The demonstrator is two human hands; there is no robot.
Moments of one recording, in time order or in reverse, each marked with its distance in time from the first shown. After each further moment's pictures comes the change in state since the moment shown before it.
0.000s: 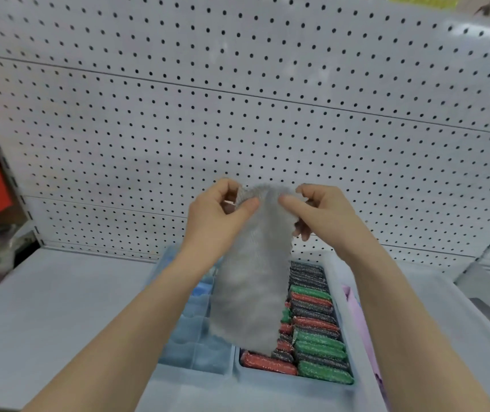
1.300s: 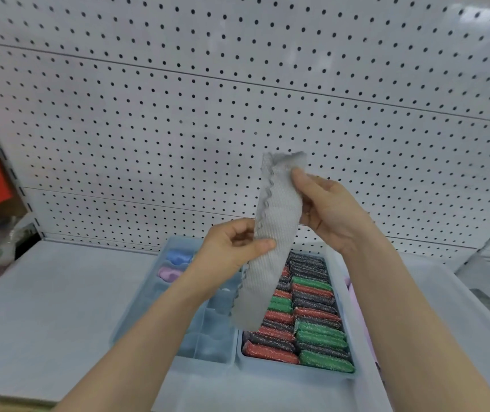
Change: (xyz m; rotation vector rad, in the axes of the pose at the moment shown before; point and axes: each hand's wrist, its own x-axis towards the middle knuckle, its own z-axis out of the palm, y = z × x) left_hand -0.032 -0.039 0.008 -0.322 -0.324 -0.256; right_hand 0.013 0.016 0.002 0.555 -0.128 0.158
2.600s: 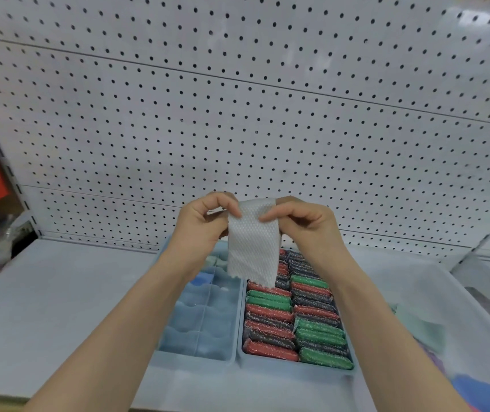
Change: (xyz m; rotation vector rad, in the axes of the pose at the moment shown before) left_hand 0.001 0.028 -0.026 -0.072 0.137 0.153; right_hand -0.022 0.041 0.020 -0.257 -0.036 -0.391
